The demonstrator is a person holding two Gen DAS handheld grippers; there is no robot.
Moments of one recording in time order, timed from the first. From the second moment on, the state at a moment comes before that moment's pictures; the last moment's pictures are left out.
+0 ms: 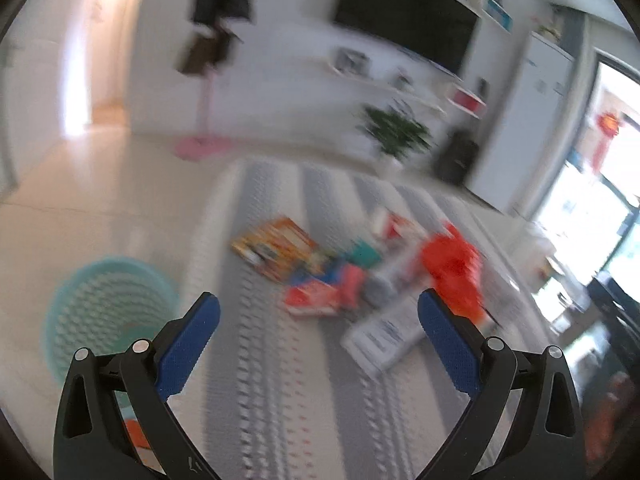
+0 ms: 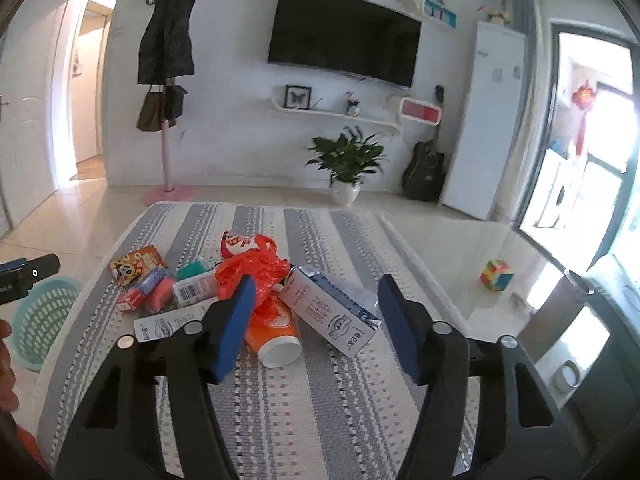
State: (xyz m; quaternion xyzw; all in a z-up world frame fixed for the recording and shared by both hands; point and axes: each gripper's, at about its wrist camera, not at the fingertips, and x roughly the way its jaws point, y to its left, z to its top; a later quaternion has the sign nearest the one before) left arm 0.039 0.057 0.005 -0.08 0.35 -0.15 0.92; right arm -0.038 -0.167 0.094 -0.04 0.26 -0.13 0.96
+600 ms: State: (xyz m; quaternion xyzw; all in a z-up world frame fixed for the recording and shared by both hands) left arm 0.126 -0.059 -0.095 0.08 0.48 -0.25 0.84; right arm 0.052 -0.210 -0.001 0.00 0.36 -0.04 0.93
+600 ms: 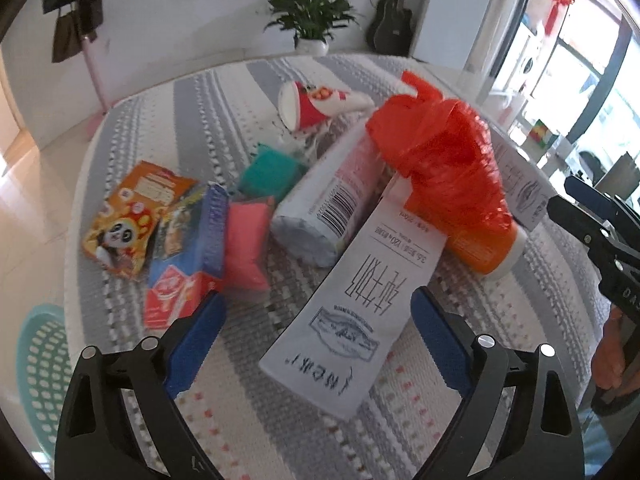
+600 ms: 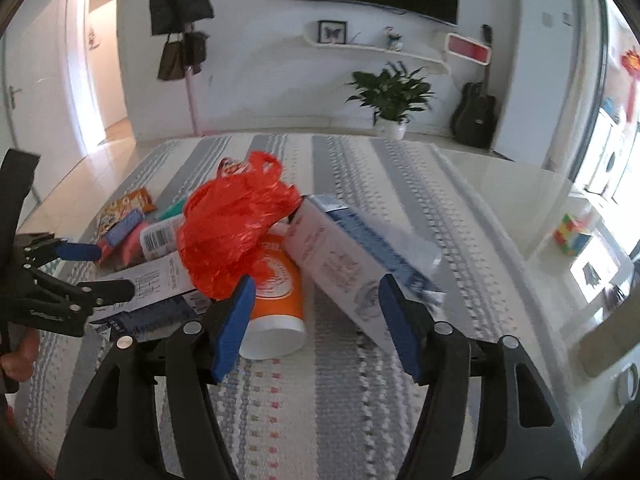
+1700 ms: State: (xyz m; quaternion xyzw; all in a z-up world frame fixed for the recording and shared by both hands) left arm 0.096 -0.046 -0.083 0.10 0.49 -0.22 0.84; right arm 0.143 -0.164 -0.010 0.04 0.44 0.03 0.90
